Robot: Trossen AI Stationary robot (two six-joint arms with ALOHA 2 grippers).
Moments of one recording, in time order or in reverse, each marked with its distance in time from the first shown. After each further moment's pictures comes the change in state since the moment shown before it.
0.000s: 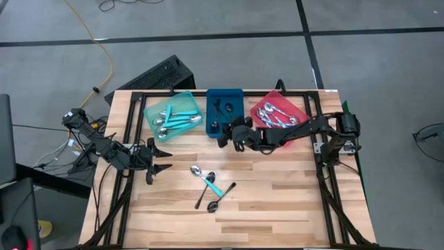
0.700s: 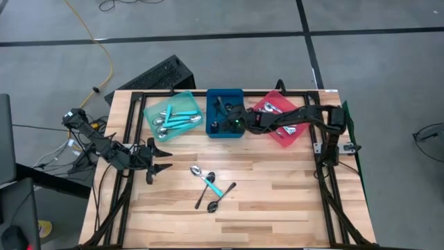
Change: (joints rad) left arm 0.000 0.000 0.000 0.000 -0.008 -0.008; right arm -0.243 0.114 0.034 -0.102 -0.241 0.065
